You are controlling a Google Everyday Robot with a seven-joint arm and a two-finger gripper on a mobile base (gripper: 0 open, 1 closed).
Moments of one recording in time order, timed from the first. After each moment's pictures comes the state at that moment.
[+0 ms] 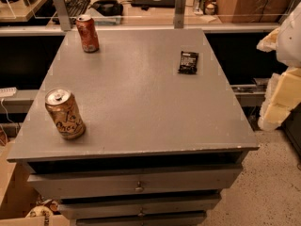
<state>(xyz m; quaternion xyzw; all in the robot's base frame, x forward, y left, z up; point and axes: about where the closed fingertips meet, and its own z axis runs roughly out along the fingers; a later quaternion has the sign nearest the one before) 0.438 -0.217 0.976 -0.60 0.78 -0.03 0.16</state>
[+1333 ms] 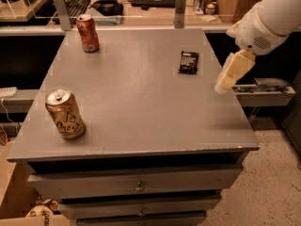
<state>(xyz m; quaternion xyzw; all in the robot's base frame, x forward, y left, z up) 0.570 -0.196 0.941 -0.58 0.77 0.00 0.26</state>
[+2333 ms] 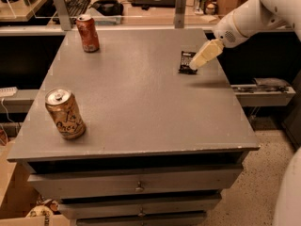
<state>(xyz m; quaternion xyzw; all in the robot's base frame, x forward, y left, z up) 0.718 -0.178 0.896 -0.49 0.79 0.09 0.35</state>
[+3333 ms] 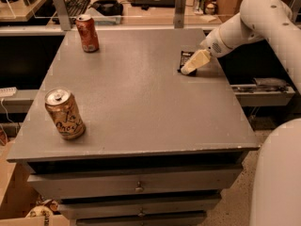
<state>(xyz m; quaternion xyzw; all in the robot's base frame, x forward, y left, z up) 0.761 -0.168 0.838 -0.46 0.81 0.10 0.35</state>
